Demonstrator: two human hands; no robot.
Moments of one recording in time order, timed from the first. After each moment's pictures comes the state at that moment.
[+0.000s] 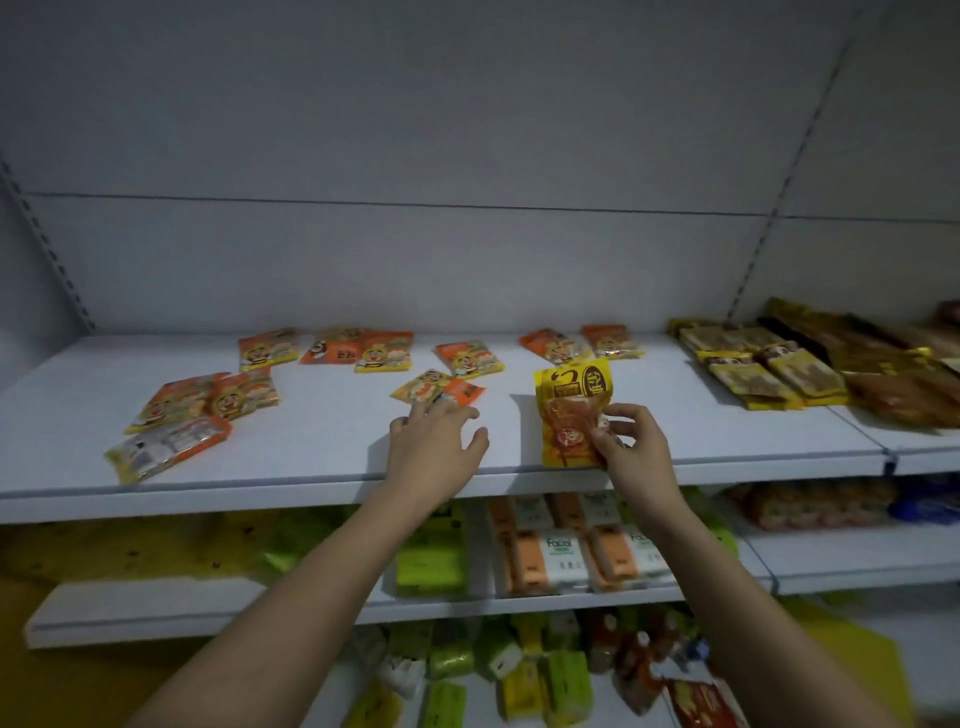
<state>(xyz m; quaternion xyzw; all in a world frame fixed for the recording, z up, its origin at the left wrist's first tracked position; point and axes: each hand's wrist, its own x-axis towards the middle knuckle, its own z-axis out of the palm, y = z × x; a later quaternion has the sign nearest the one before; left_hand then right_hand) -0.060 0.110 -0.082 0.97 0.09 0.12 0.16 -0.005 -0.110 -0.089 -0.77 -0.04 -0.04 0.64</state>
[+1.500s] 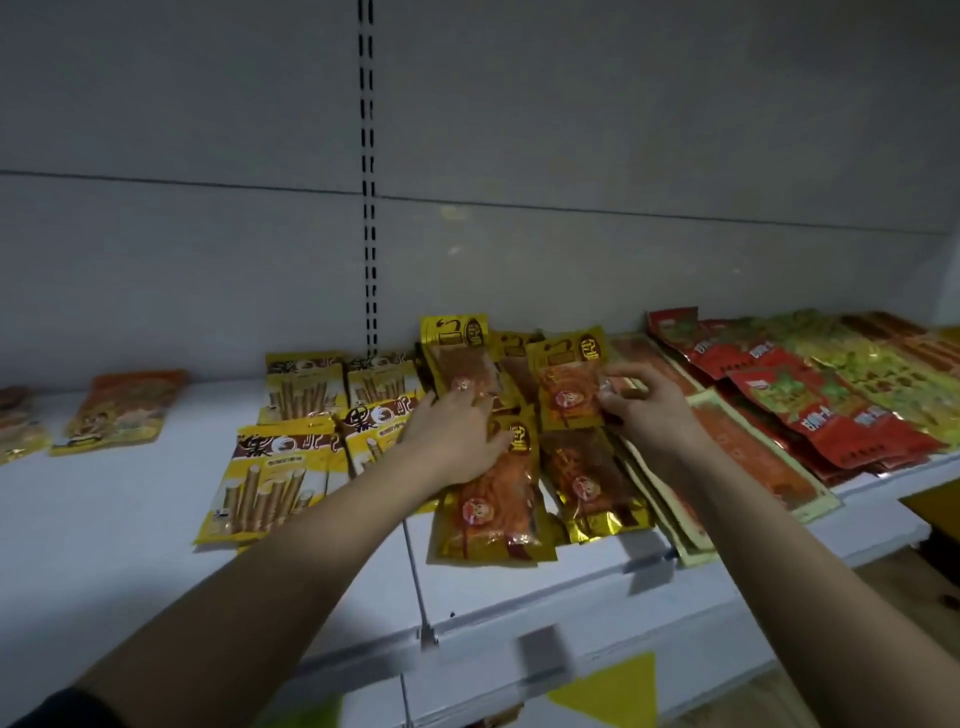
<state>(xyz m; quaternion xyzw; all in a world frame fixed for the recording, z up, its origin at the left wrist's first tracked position) 0.346 -0.415 -0.063 0.99 -0.11 -0.05 0.06 0.356 -0.628 -0.029 -0.77 0.08 -0.03 0.63</state>
